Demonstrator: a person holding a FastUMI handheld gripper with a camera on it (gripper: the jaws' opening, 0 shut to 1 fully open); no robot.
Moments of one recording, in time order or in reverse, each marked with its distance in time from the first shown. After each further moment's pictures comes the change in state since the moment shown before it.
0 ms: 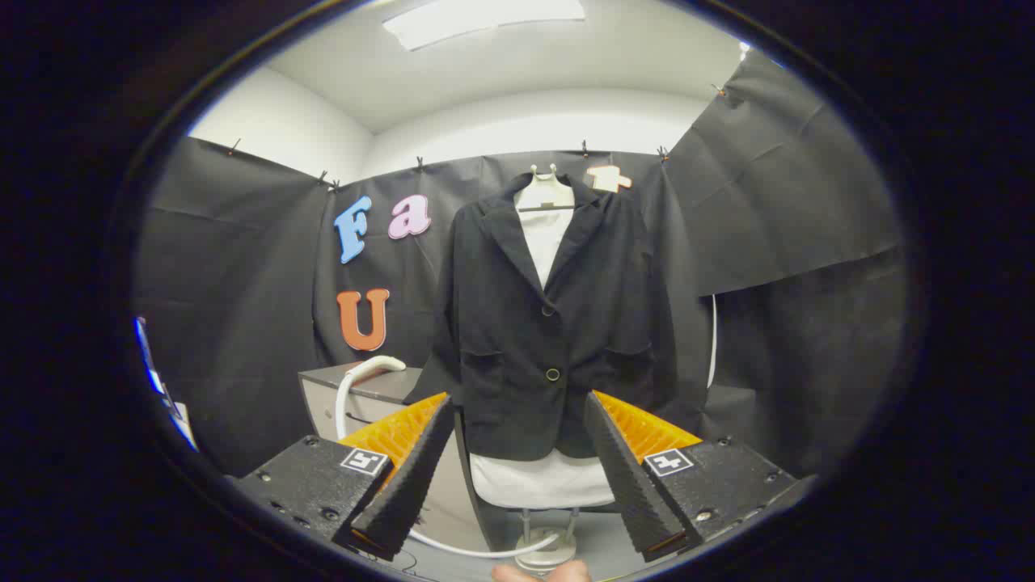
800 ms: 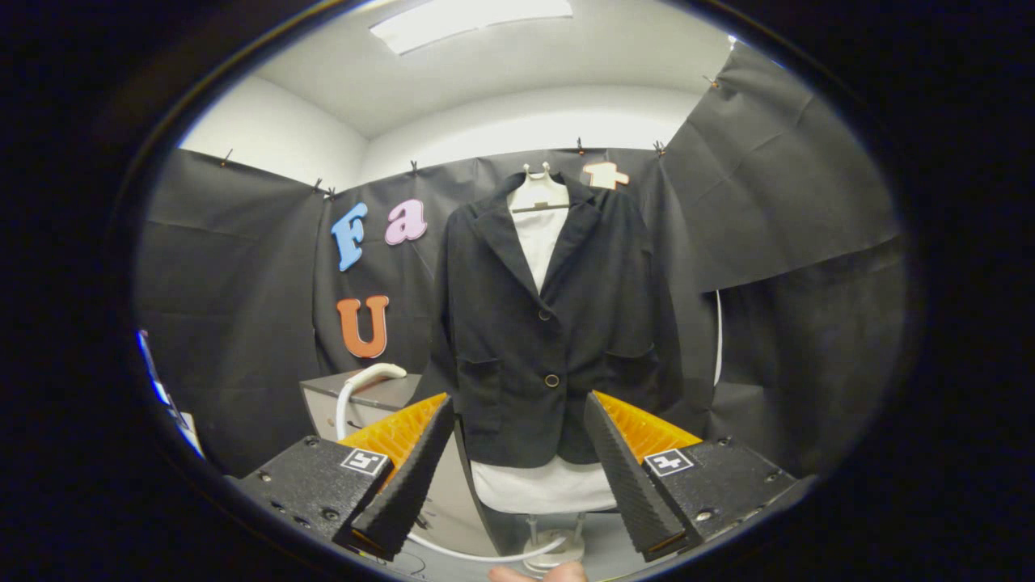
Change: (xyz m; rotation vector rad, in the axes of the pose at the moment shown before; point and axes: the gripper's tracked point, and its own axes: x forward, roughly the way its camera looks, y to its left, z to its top) arm 0.016 0.007 0.008 0.037 0.001 0.015
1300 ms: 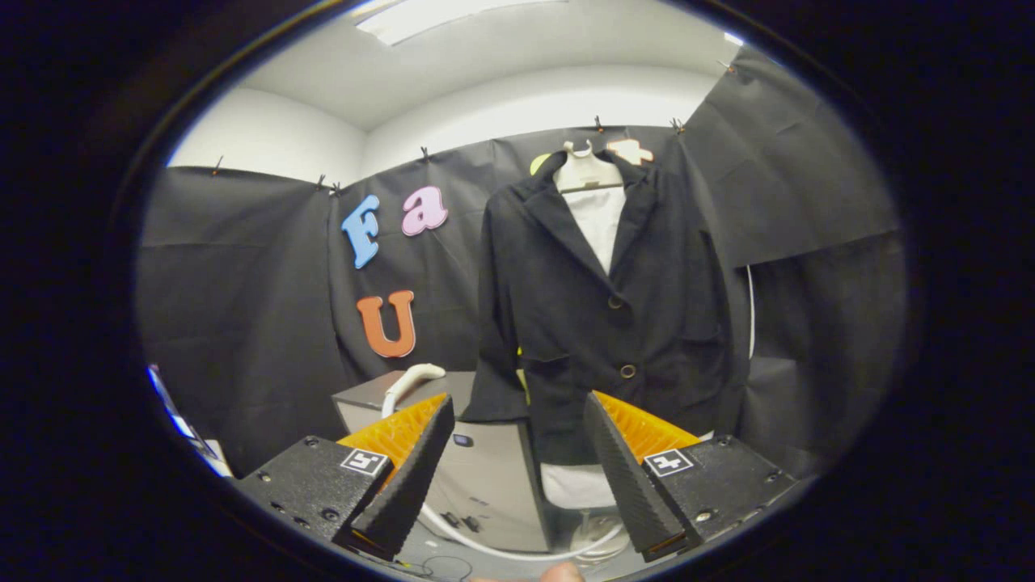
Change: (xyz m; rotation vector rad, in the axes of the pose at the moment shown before) arm 0.038 0.125 -0.008 0.098 0.131 0.038
